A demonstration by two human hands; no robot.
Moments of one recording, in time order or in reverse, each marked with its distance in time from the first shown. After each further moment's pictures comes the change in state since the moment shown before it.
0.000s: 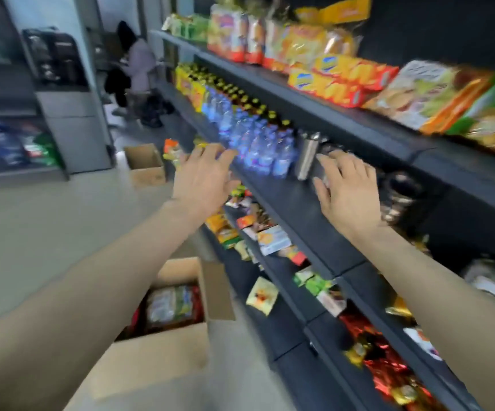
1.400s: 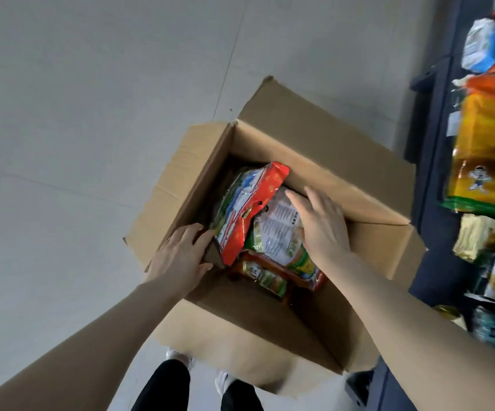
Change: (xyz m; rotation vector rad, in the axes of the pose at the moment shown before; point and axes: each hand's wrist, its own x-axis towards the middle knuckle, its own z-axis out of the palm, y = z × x) left_hand -0.364 -0.445 0.606 -0.202 -1.066 -0.900; right_hand -0.178 -0.538 0.743 0.453 -1.148 -0.558
